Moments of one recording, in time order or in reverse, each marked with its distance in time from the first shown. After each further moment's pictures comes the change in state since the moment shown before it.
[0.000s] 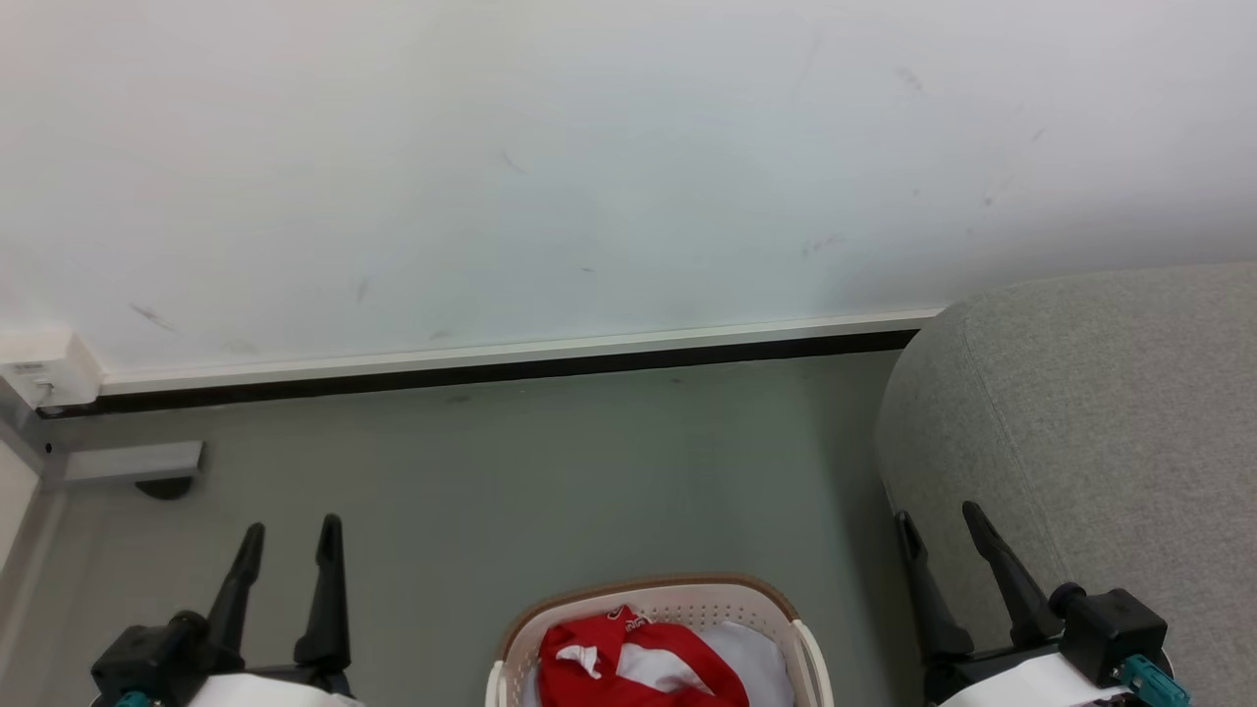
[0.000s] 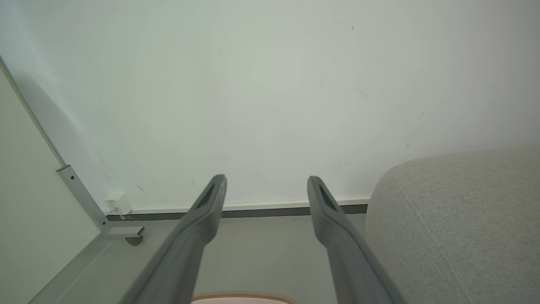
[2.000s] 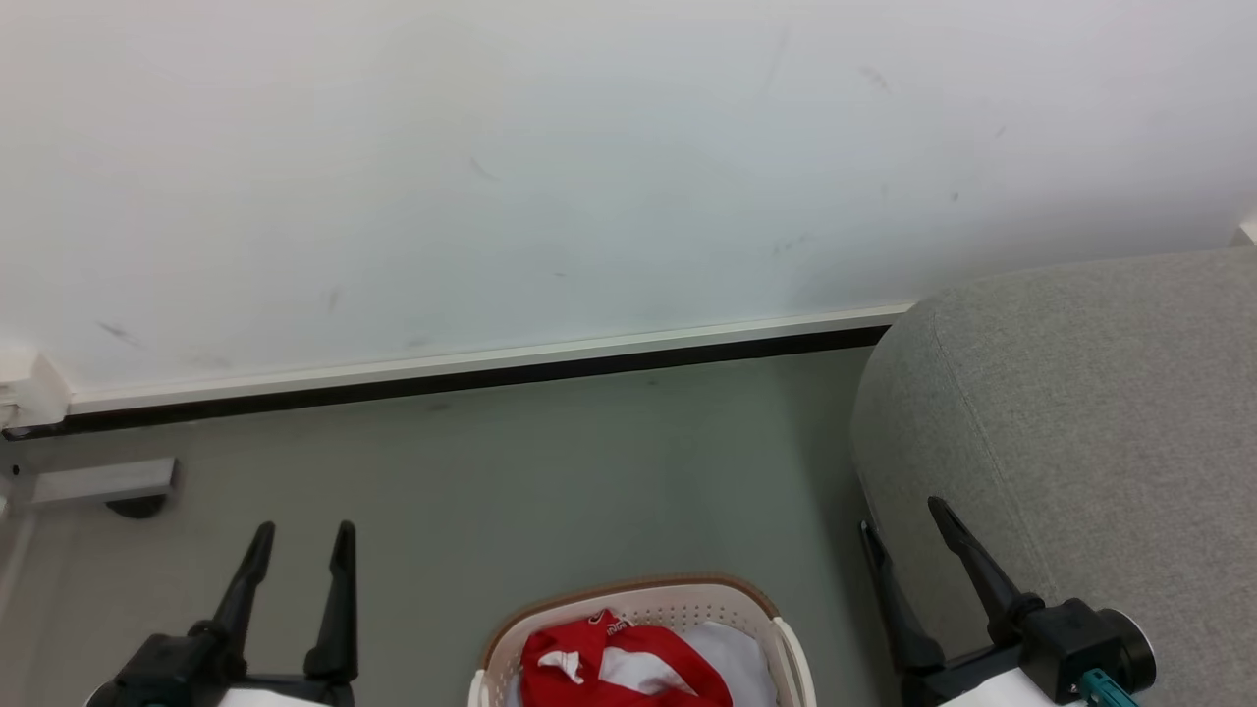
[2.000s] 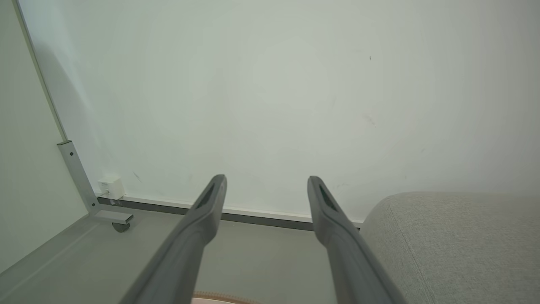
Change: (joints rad) left arm 0.008 -0.007 0.014 0.002 0.141 -0.013 -0.053; right arm -0.005 -0.003 0.046 -0.008 -0.152 0.000 -0.053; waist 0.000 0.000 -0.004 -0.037
